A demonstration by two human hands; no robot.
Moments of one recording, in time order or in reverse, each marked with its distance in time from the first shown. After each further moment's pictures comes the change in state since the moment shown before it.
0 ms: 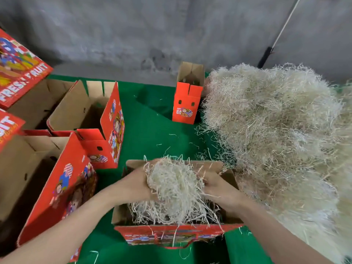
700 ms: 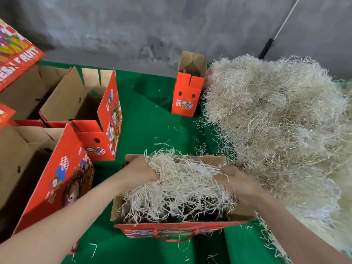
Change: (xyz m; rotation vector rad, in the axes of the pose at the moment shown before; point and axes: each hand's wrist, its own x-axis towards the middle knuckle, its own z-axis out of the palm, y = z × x) left_hand 0.030 -0.025 -0.008 -0.062 0.135 -0.413; right_hand -0.005 0.024 -0.032 0.052 0.291 0.412
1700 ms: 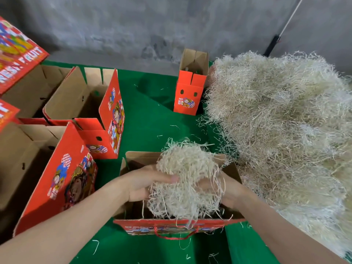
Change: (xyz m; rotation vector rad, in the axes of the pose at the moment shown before) left_hand -0.016 0.003 0.021 -0.484 -0.310 -0.193; right_hand 0.015 0.005 0.031 0.289 -0.298 -0.120
